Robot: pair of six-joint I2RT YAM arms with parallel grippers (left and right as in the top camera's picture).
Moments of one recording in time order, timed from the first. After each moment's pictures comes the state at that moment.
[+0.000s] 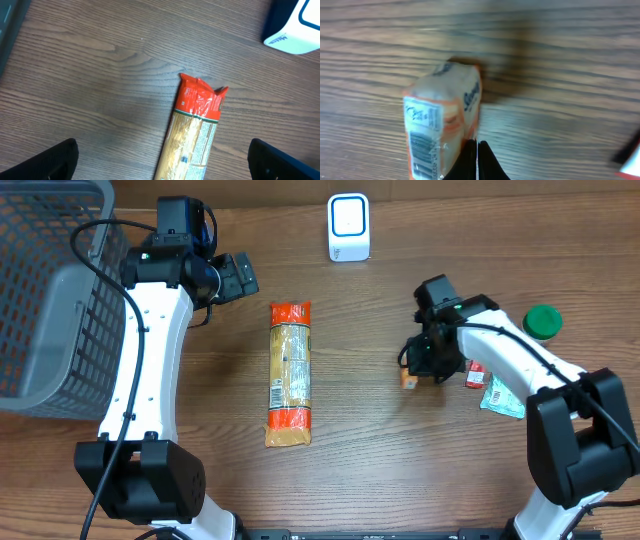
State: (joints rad) left arm 0.00 1.76 1.73 -1.07 0.00 -0.34; right arm 0.38 1.89 1.27 -0.85 -0.12 0.33
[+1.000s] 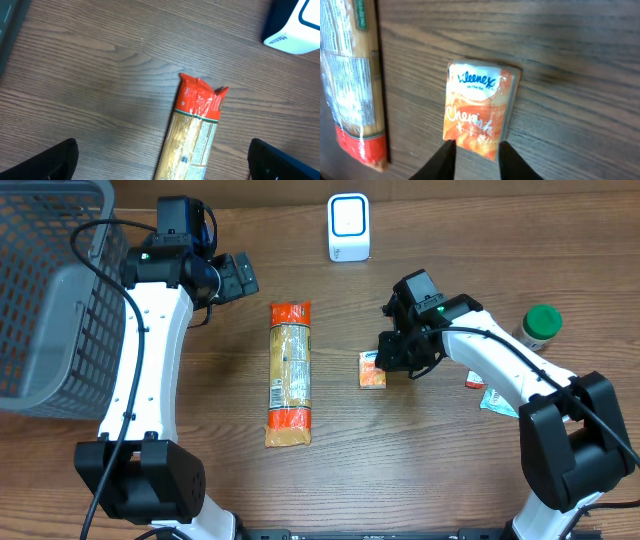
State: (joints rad) left arm 0.00 1.76 1.73 -1.07 0.00 -0.34; right arm 0.44 1.89 1.32 -0.77 -0.34 0.33
